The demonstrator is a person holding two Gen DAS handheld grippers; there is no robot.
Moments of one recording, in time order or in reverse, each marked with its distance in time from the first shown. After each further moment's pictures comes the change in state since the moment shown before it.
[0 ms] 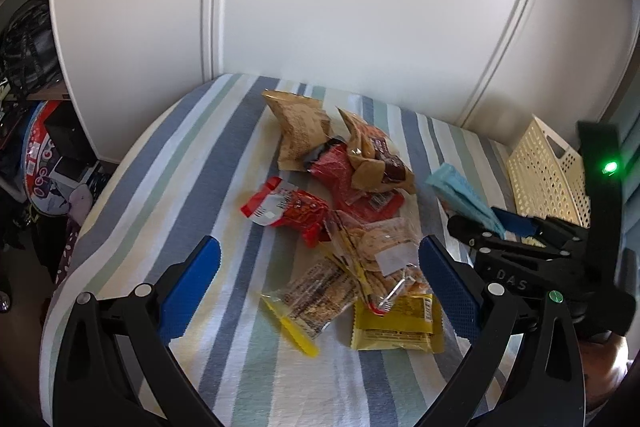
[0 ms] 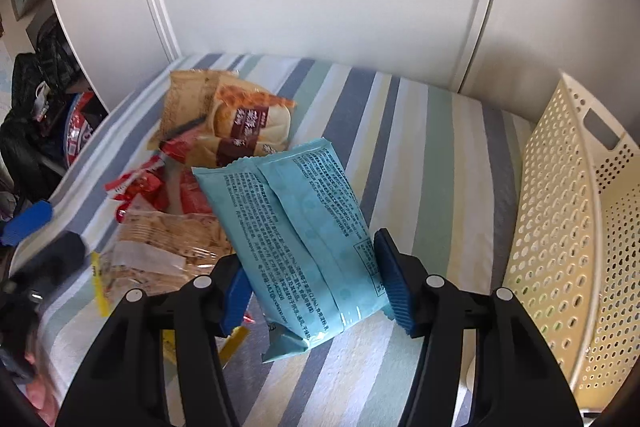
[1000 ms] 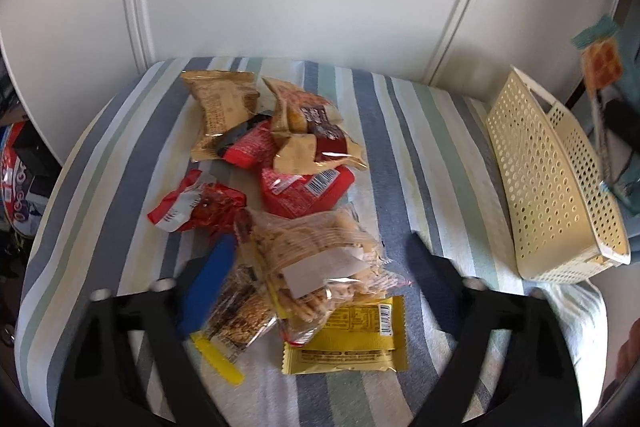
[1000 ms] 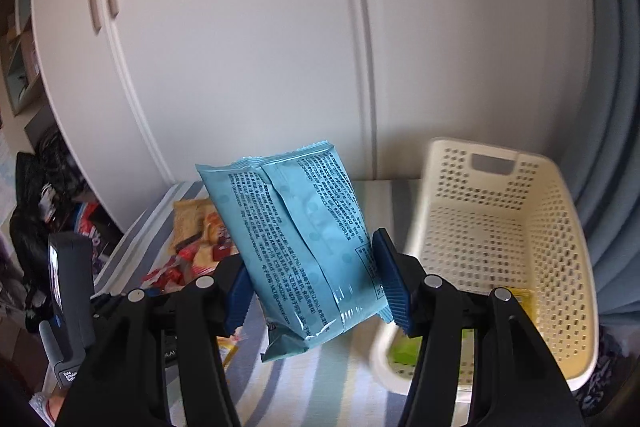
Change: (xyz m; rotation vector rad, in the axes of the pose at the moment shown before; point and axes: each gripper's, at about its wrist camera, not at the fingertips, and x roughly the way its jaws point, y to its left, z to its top) left arm 0.044 -0.049 -0.002 0.121 0.111 -0.062; right arm -0.126 -0.073 -0.011 0.207 -0.345 -0.036
